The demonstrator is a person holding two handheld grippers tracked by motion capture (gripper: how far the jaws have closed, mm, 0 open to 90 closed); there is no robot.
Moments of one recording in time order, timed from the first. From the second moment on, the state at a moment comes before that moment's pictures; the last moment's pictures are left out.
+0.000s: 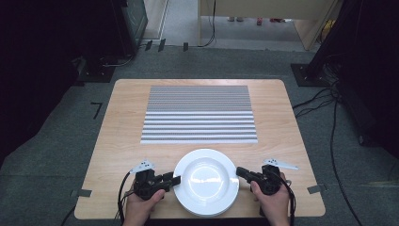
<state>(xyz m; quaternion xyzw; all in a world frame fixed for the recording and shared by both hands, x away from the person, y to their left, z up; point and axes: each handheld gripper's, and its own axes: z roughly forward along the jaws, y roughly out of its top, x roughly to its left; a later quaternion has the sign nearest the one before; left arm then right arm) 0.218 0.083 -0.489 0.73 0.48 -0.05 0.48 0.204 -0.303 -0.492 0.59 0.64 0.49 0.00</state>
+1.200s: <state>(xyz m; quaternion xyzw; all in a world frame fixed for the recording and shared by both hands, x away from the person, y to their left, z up) 0.213 0.087 -0.477 0.72 0.51 -0.08 0.46 0.204 -0.287 -0.496 0.57 0.65 0.50 0.02</state>
